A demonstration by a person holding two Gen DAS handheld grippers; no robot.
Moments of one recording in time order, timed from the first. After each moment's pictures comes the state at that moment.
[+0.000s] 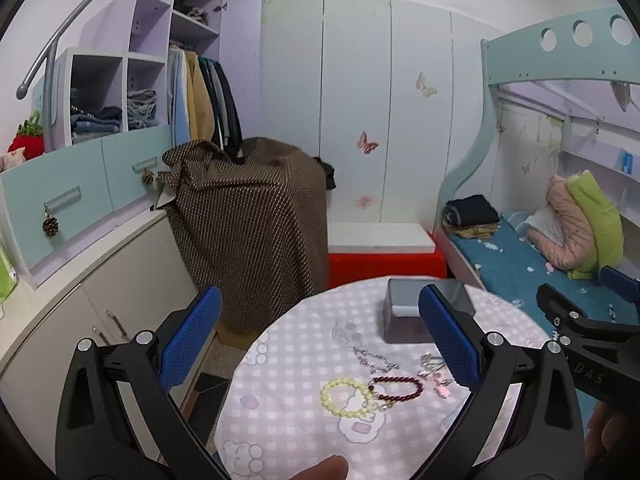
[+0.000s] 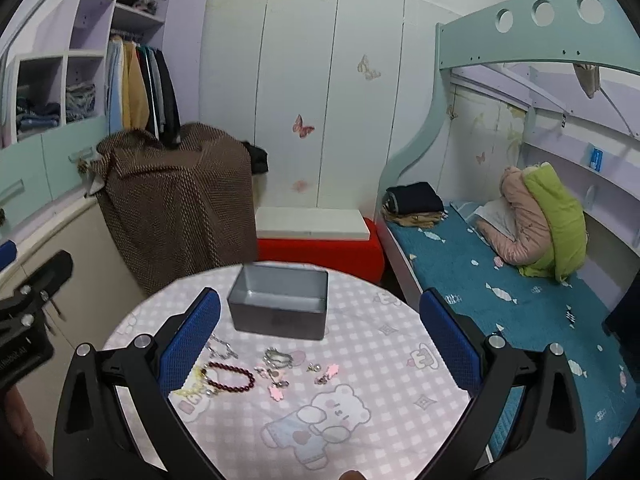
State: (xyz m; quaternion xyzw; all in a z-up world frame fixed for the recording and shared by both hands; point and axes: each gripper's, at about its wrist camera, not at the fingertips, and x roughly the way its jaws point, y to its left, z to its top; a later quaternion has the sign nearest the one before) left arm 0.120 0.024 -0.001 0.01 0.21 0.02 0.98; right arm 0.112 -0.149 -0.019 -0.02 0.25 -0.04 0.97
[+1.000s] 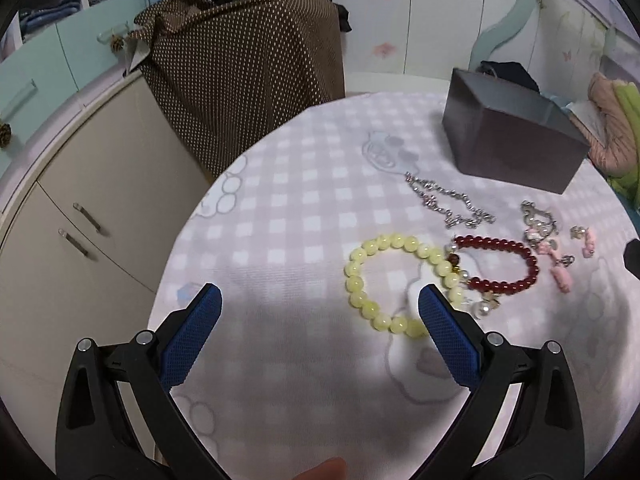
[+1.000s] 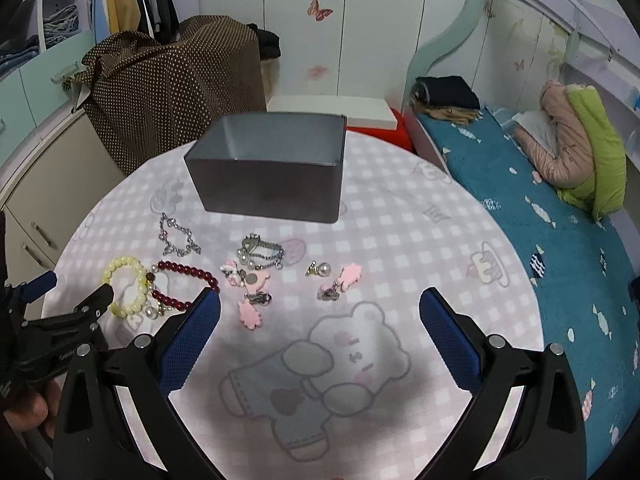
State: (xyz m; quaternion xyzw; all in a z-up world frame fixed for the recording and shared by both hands) left arm 0.216 0.035 -0.196 0.03 0.45 0.04 0.89; right arm 0.179 -0.172 -0.147 -0.01 0.42 0.00 0.91
